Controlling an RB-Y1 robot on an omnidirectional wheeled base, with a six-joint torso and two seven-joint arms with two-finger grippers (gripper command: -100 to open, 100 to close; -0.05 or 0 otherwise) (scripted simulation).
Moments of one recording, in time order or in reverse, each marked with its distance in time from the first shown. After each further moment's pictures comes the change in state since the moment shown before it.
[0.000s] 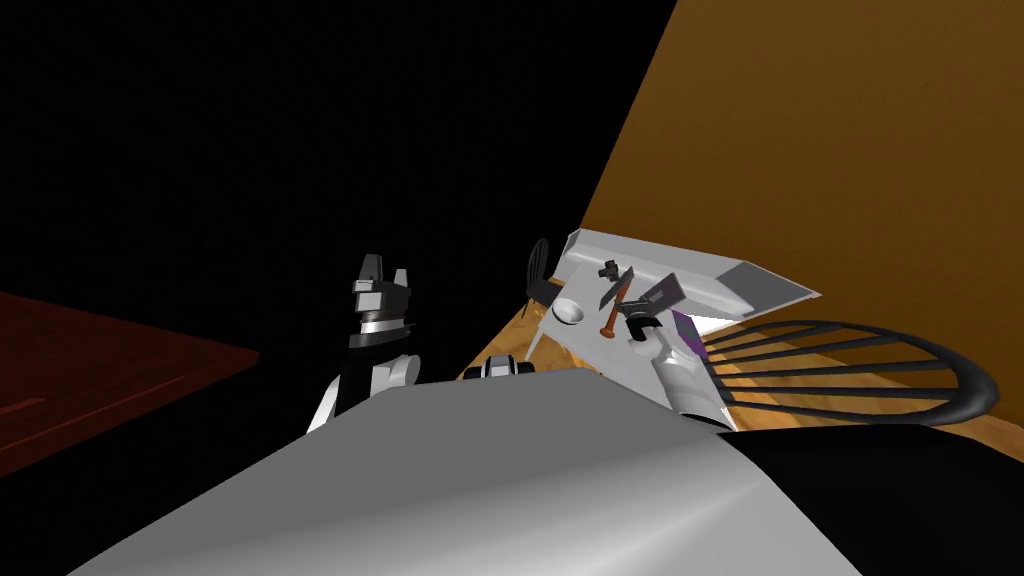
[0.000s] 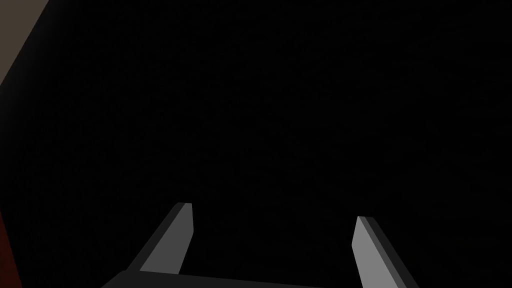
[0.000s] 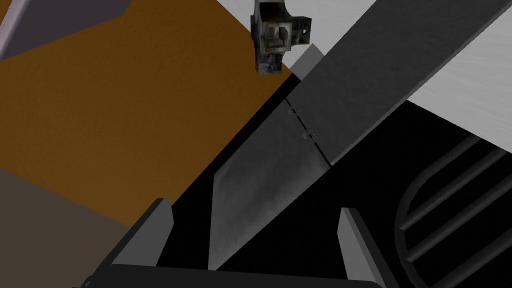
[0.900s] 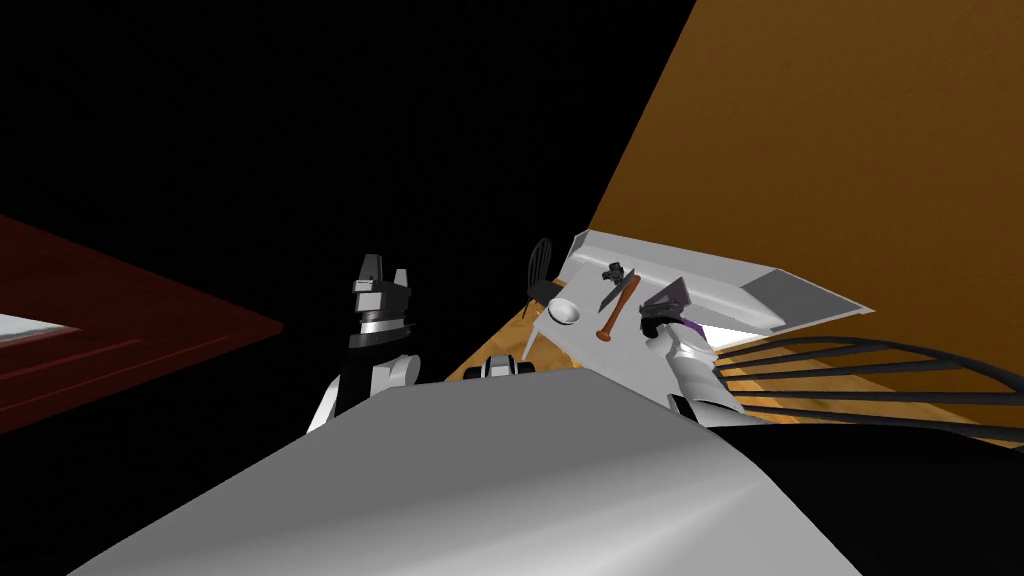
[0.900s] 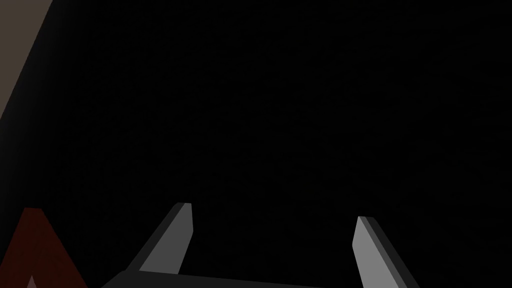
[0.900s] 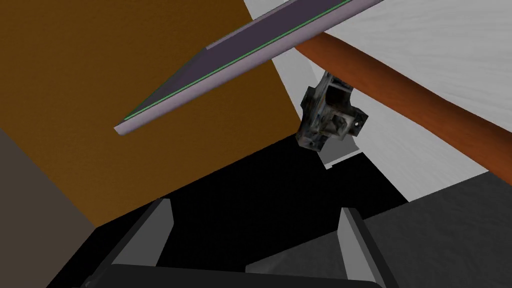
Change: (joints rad) left arm 0.000 0.000 0.000 0.000 0.000 0.000 0.000; right arm -0.080 -0.111 -0.038 0.223 0.193 0.114 0.119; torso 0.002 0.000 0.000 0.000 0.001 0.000
